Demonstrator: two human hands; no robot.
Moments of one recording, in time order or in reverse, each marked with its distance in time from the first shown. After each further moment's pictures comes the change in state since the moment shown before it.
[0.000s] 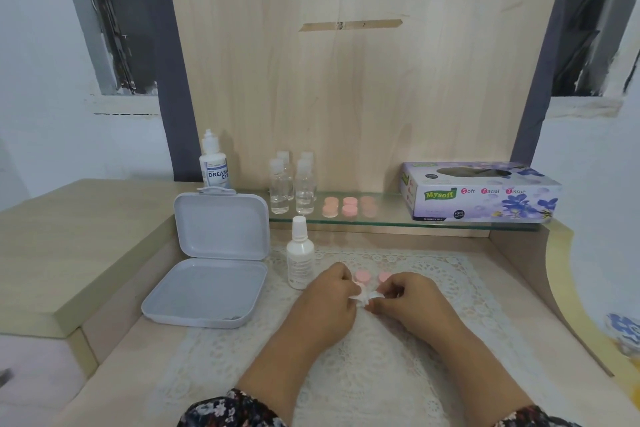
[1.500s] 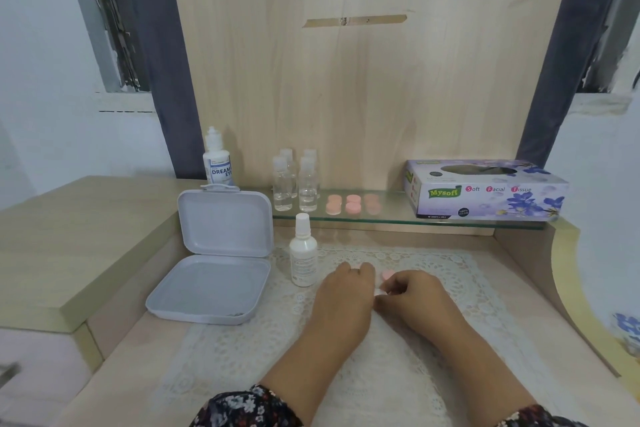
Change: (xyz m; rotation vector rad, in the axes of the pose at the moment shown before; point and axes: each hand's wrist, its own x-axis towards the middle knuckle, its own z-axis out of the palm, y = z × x) left_hand 0.005 0.031 0.005 0.195 0.076 -0.038; right_hand -0.002 -0.003 0.000 0.010 0.025 0.025
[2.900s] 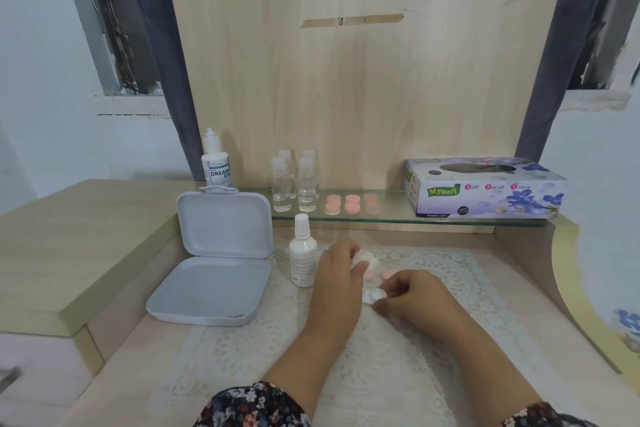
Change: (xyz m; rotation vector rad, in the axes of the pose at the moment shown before) left_hand 0.007 -0.010 0.012 -0.608 0.313 -0.199; right_hand -0.002 -0.001 -0.007 0.069 -0.084 0.014
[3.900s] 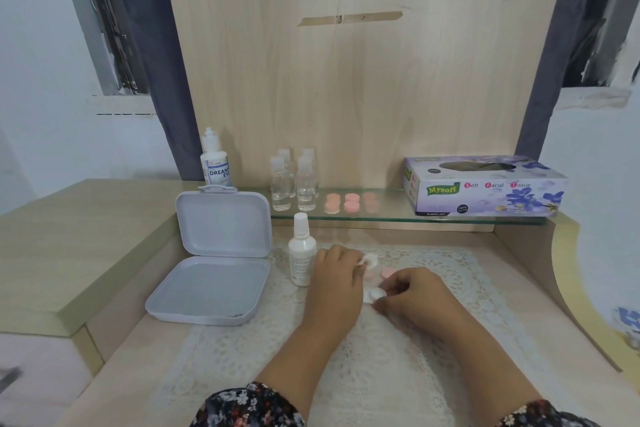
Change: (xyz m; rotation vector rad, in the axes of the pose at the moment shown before) left_hand 0.004 -0.004 -0.001 0.324 -0.068 0.154; right_hand 0.005 0.003 0.001 0.018 -0.003 -0.001
